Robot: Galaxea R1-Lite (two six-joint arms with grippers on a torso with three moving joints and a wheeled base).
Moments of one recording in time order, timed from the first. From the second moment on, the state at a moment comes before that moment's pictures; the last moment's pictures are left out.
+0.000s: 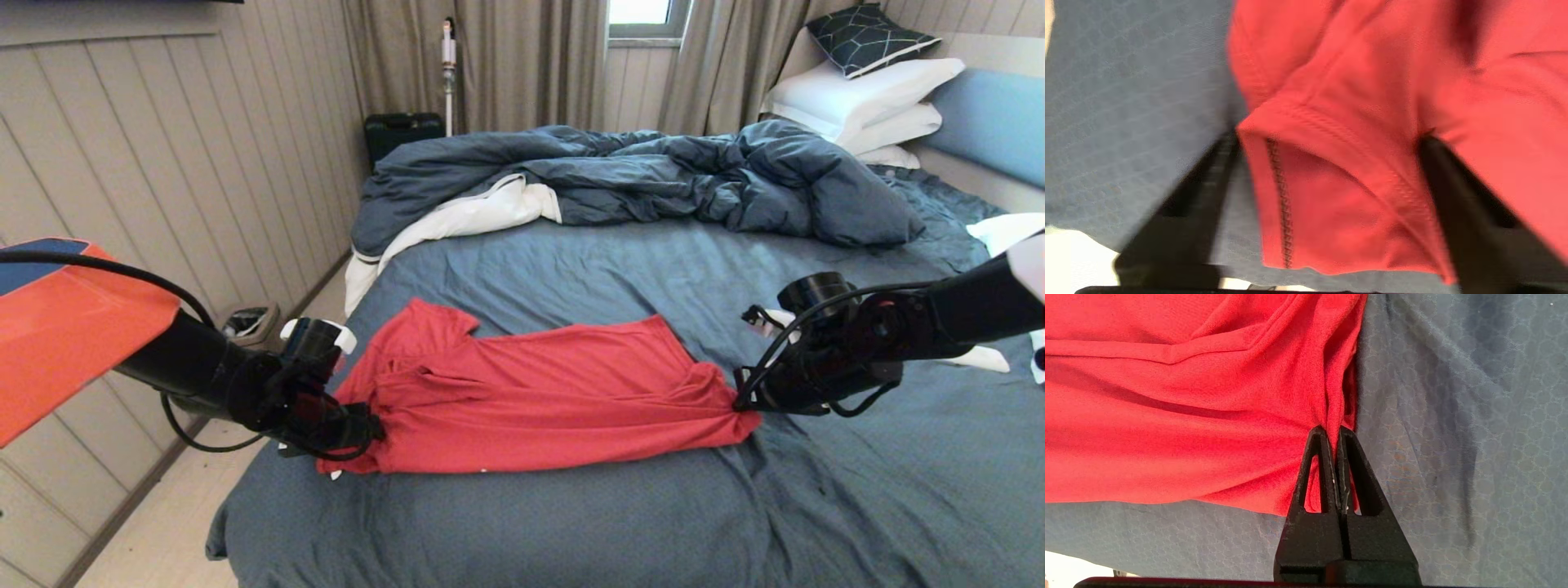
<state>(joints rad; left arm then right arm) -0.27 2.12 -1.05 -0.02 0.05 -0.36 -0.02 2.05 -1.27 0.22 0.16 0.06</state>
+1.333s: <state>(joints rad) -0.28 2.04 -1.10 0.14 0.05 -0.34 -0.03 2.07 -1.25 0.22 0.16 0.05</state>
